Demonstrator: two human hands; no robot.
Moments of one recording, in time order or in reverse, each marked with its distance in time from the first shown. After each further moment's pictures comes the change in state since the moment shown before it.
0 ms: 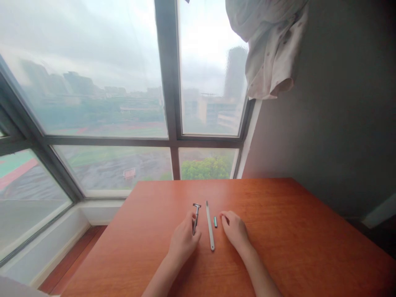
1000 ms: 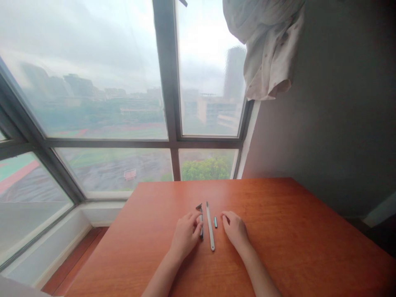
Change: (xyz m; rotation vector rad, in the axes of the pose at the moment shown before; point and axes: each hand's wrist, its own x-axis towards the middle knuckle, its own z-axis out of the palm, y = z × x) left_hand 0.009 -0.007 0.000 0.061 0.066 0.206; right_hand 0.001 0.001 0.002 0.000 0.032 0.013
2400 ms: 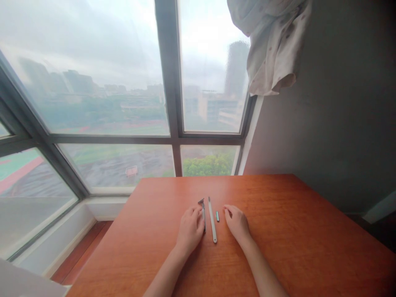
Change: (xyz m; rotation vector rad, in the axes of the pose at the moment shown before) left_hand -0.007 -0.004 0.016 -0.062 0.128 0.005; right_hand 0.002 0.002 -0.001 0.029 0.030 0.042
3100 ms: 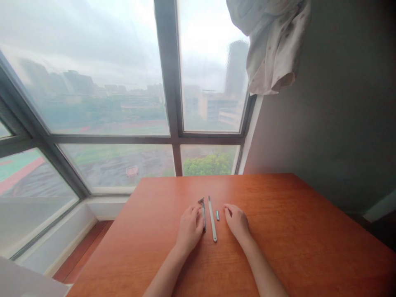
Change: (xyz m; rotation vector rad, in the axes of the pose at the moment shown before) left_hand 0.002 0.001 0.000 -0.010 0.025 0.009; right_hand 0.000 0.000 0.000 0.007 -0.004 -0.006
